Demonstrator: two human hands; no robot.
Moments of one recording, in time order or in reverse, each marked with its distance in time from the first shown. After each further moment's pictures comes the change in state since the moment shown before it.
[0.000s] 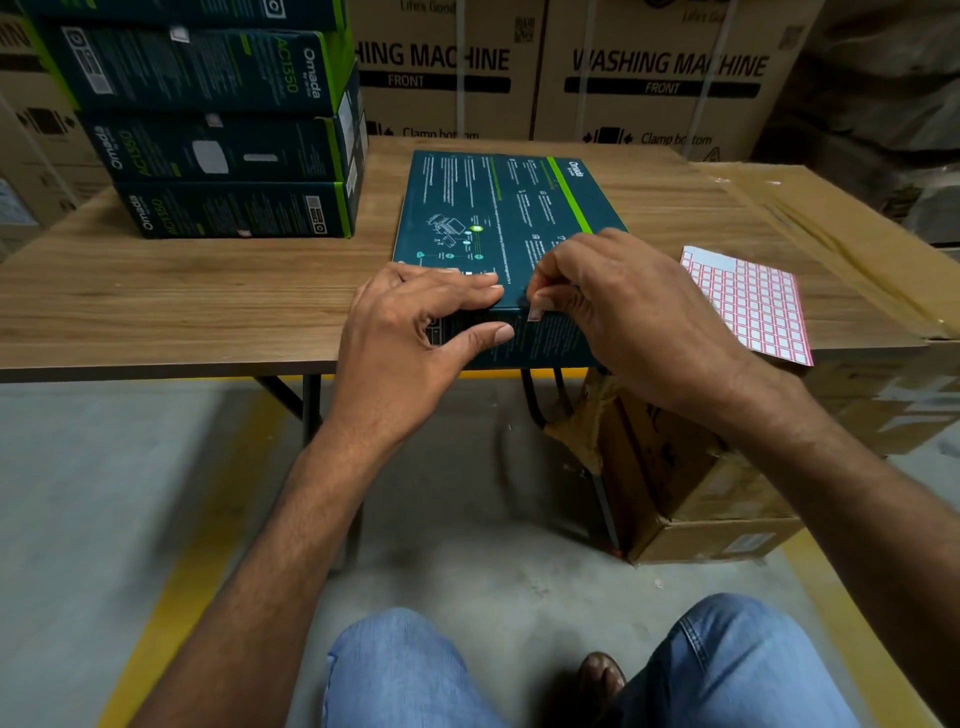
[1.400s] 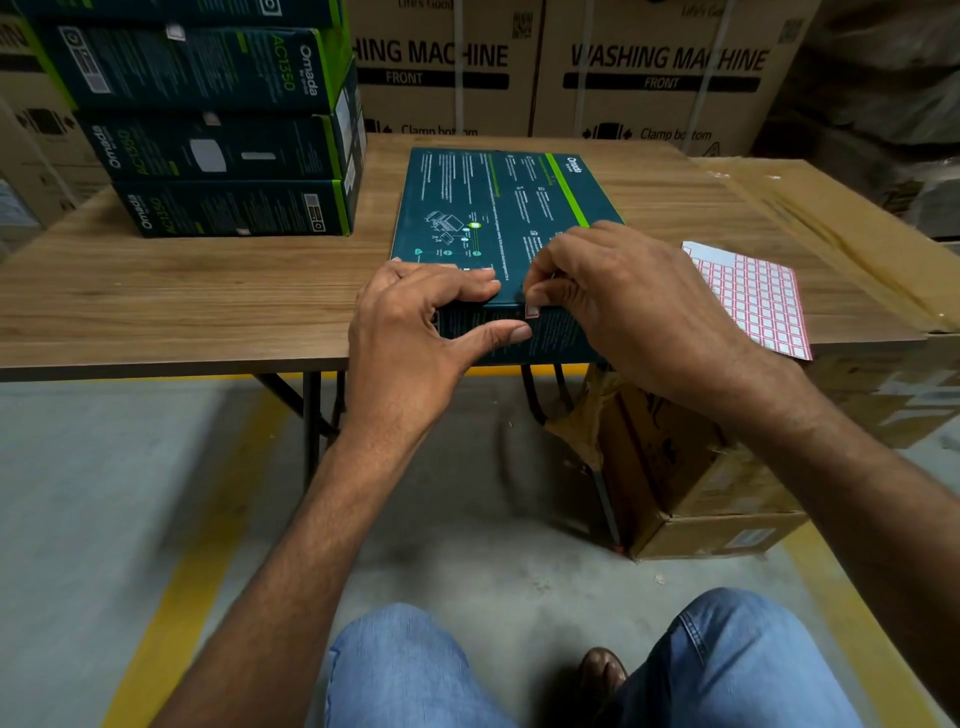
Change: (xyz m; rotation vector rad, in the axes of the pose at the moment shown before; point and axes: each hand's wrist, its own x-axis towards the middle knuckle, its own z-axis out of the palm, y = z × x) left_hand 0.001 0.016 0.008 -0.009 0.064 -0.085; right_hand 0.004 -0.003 -0.006 -0.030 -0.021 0.020
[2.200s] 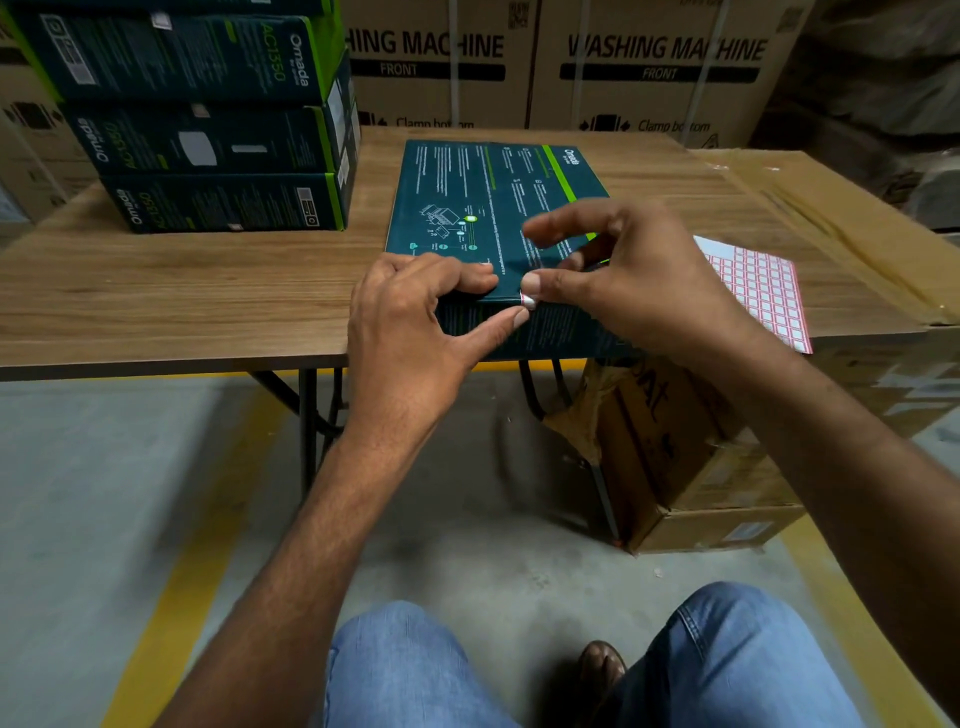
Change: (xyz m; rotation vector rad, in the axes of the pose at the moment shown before) left_hand -0.001 0.004 0.004 0.068 0.036 -0.001; right_hand 0.011 0.007 -0.001 0.533 0.010 0.360
